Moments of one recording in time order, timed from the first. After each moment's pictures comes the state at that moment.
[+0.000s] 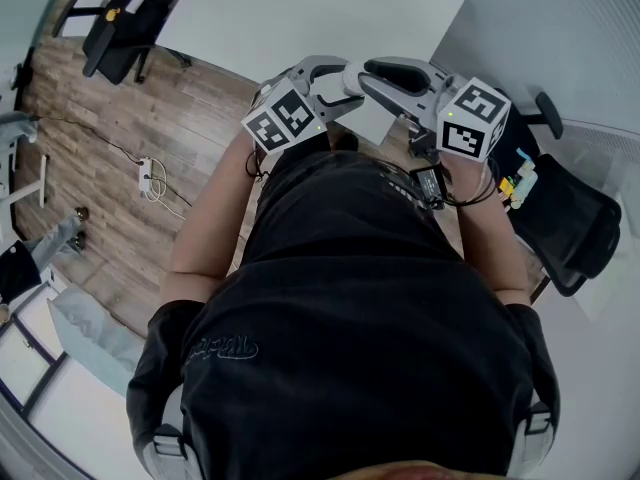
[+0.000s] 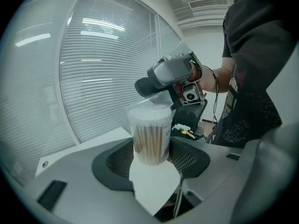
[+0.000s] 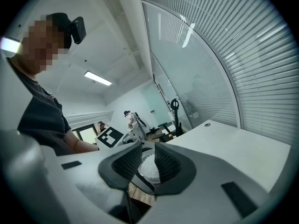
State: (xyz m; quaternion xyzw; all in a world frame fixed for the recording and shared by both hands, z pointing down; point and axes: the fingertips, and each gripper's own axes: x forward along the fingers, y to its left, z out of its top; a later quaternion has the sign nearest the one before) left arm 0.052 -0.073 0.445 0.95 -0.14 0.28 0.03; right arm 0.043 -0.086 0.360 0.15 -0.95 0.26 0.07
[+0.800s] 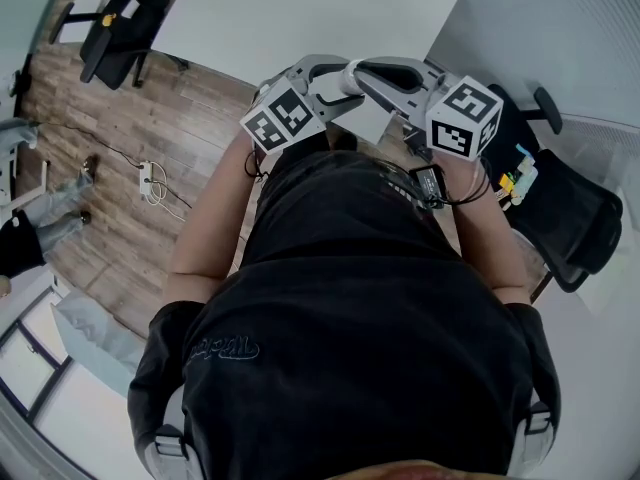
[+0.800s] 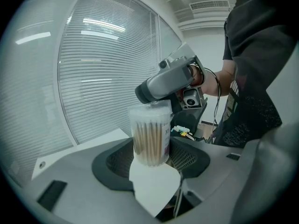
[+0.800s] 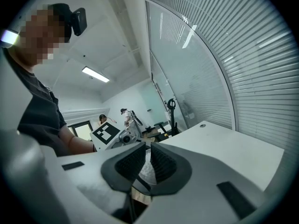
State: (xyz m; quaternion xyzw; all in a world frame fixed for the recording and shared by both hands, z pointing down) left arm 0.060 -0.076 0.441 0.95 -0.13 0.27 0.03; right arm 0.045 -0.091 0.368 0.17 -0.95 0.24 0.09
